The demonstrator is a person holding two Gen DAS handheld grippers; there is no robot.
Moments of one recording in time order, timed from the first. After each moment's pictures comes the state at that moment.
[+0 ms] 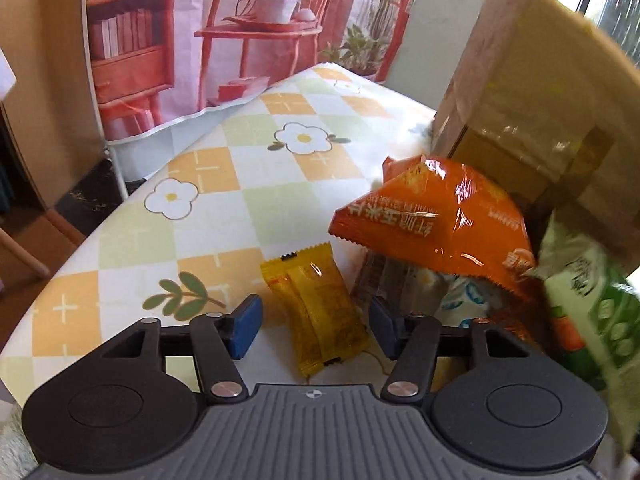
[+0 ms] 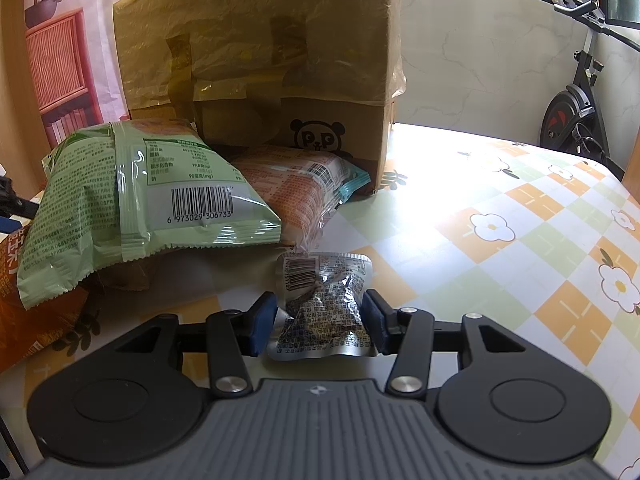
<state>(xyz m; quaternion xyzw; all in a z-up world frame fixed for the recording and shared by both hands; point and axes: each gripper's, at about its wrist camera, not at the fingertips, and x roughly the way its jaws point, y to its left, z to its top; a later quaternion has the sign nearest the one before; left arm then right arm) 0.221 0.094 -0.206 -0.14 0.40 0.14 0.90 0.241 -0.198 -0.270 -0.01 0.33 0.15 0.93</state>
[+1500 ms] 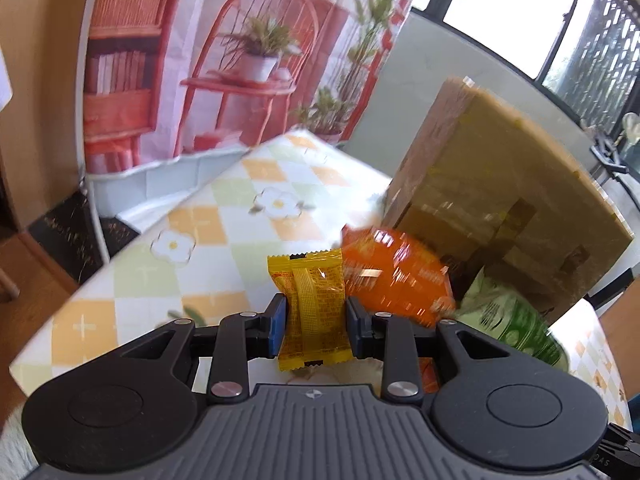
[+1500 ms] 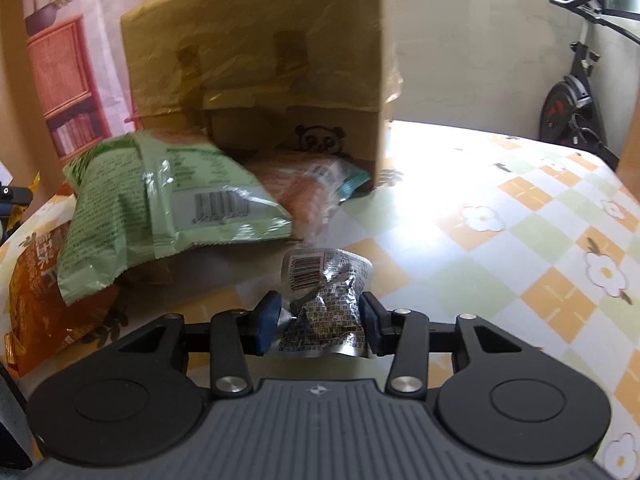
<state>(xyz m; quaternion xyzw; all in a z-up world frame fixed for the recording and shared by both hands) 0.182 0.106 -0.165 -0.20 0.30 0.09 0.93 0.224 -0.207 -0.252 0.01 0.34 0.15 0.93</state>
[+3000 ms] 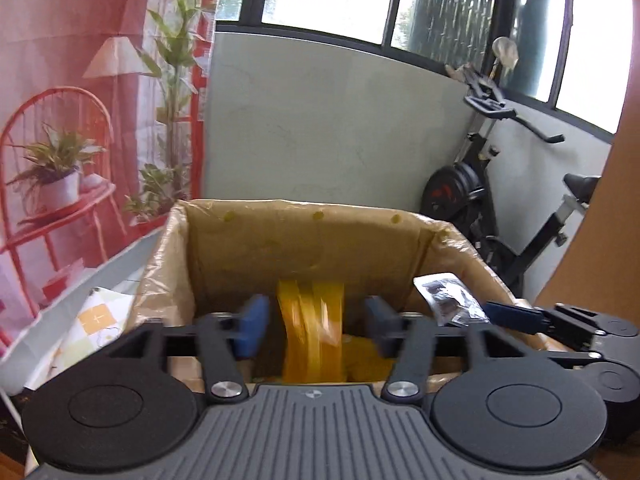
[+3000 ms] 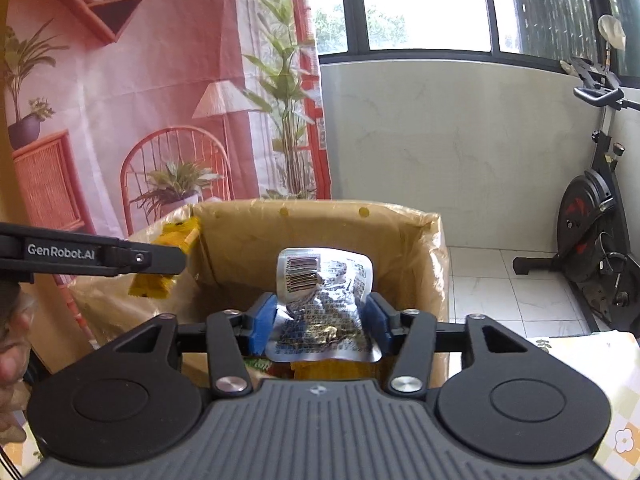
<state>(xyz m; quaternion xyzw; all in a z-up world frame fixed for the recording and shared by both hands) 0.388 -0.014 -0.046 -0.04 0.27 -0.09 0.96 0.421 -0.176 -0.073 0.04 0.23 0.17 0.96</state>
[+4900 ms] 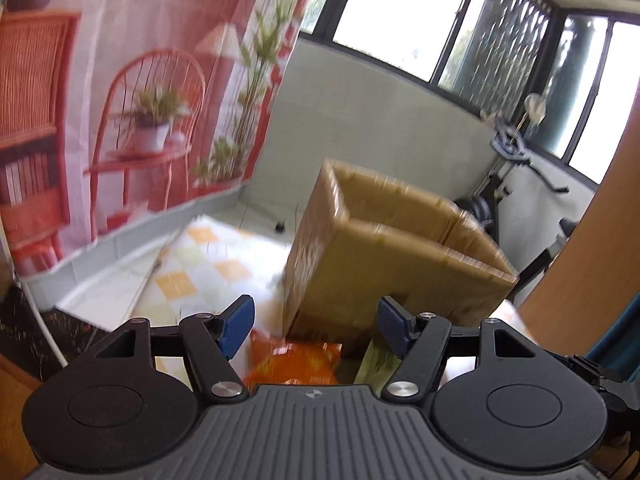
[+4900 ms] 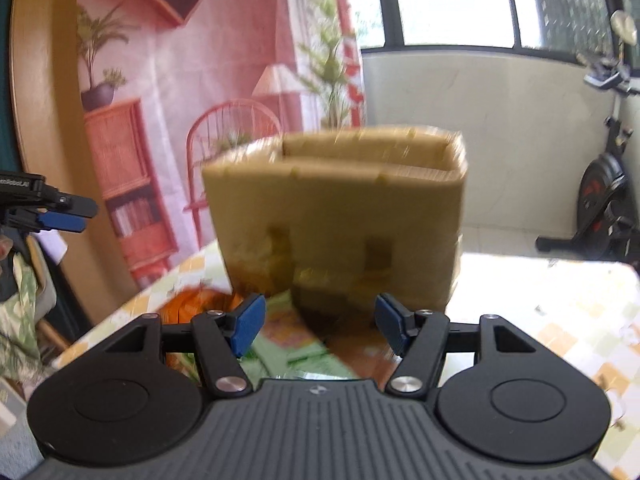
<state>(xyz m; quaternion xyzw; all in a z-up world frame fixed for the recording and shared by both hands) 0.200 0.123 -0.037 -0.13 0.26 -0.06 0.96 0.233 -0.185 -0.122 0.04 0.22 0.22 0.95</state>
